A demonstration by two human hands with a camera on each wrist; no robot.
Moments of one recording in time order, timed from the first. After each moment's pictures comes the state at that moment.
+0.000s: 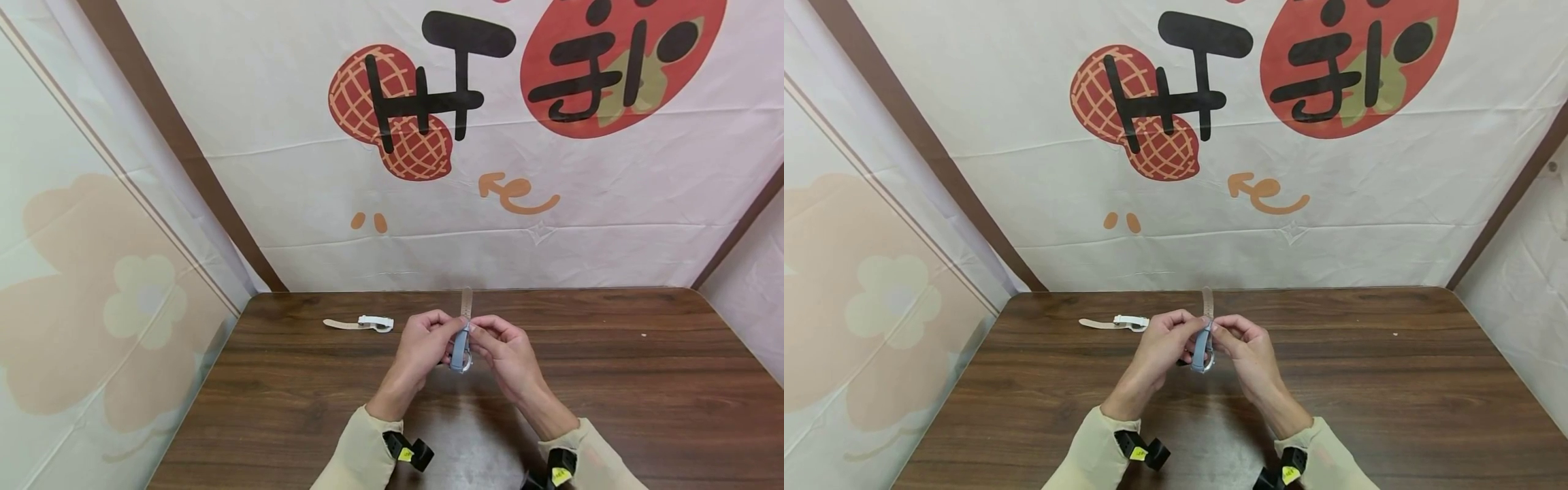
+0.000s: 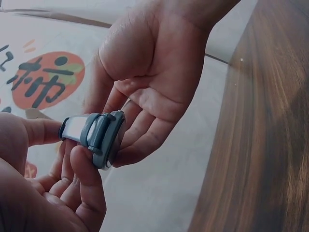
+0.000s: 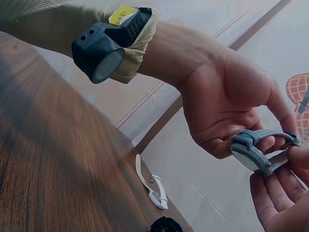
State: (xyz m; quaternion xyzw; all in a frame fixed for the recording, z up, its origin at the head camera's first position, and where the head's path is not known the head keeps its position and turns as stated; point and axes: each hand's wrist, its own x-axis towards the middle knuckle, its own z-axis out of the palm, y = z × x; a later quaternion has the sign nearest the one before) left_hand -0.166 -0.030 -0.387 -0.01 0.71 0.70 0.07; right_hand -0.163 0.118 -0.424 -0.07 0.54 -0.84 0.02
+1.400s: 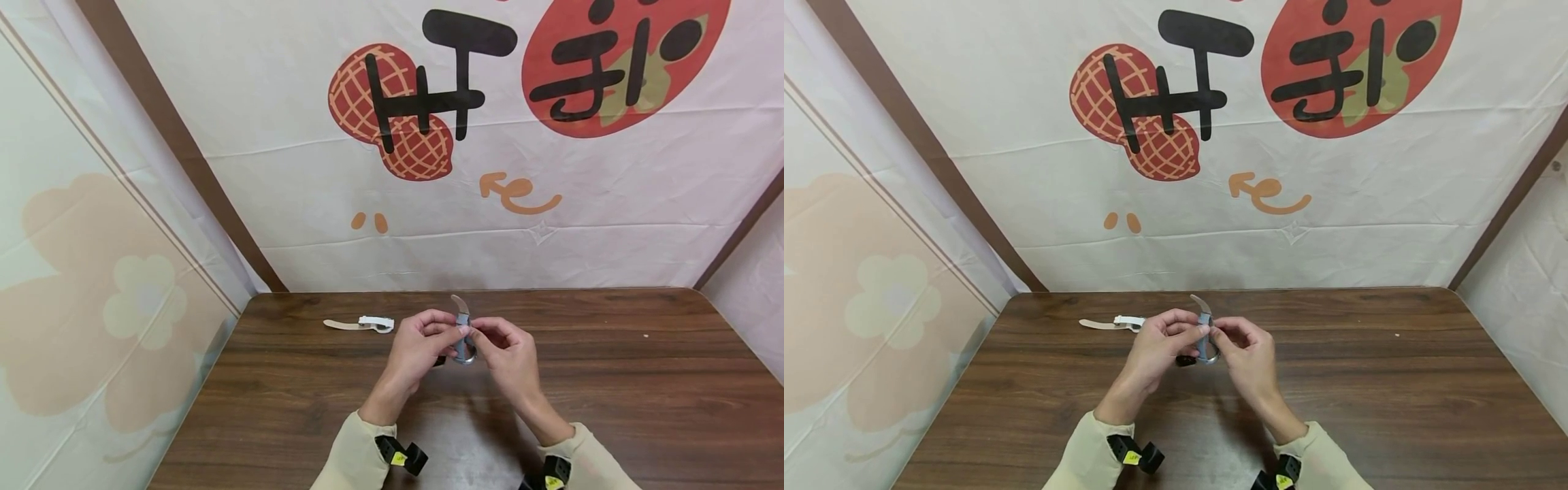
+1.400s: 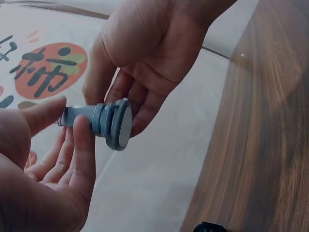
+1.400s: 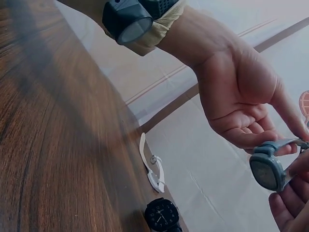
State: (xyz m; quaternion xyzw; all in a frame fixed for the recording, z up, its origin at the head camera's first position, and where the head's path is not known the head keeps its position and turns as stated) left_hand -0.168 -0.043 -0.392 0.05 0.67 0.74 0.08; right_hand -0.159 0.111 -0.427 -0.07 0.71 -0.67 -0.19
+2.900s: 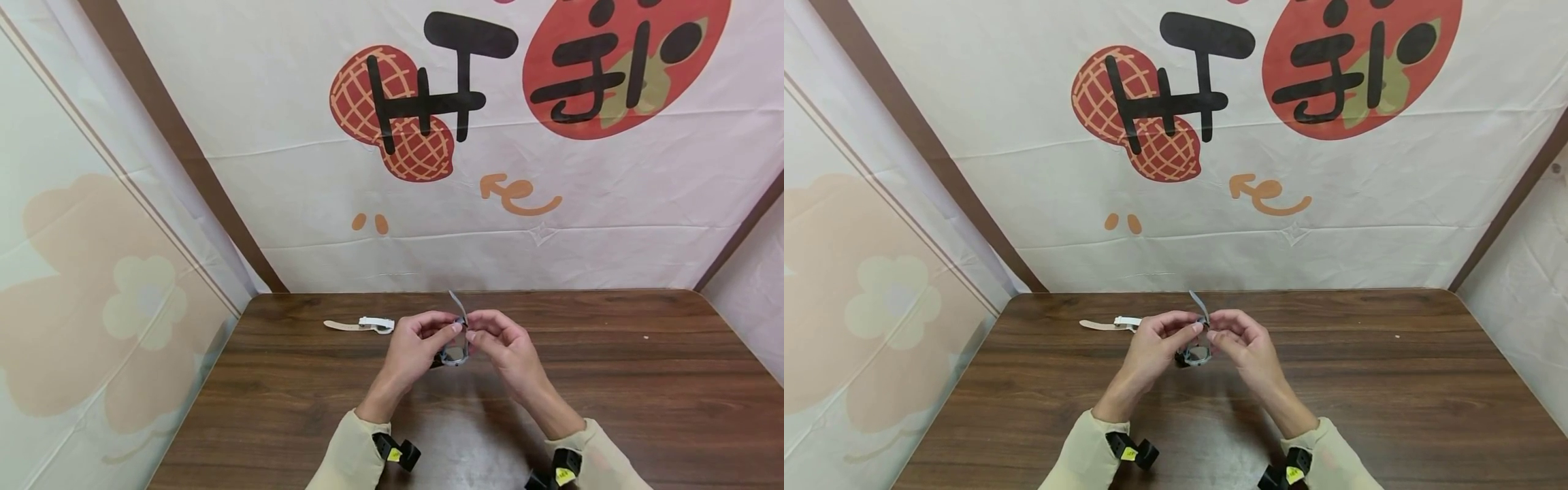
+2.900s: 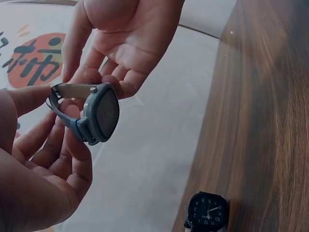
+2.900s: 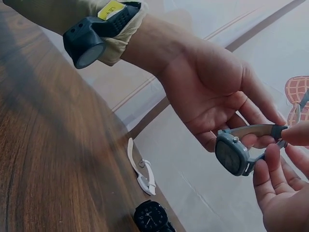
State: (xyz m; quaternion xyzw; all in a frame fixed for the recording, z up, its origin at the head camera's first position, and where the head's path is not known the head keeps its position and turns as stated) left_hand -0.172 -0.051 -0.400 0.13 0.73 0.67 0.01; right_hand -0.166 0.126 -0.425 -0.17 0.58 -0.79 0.00
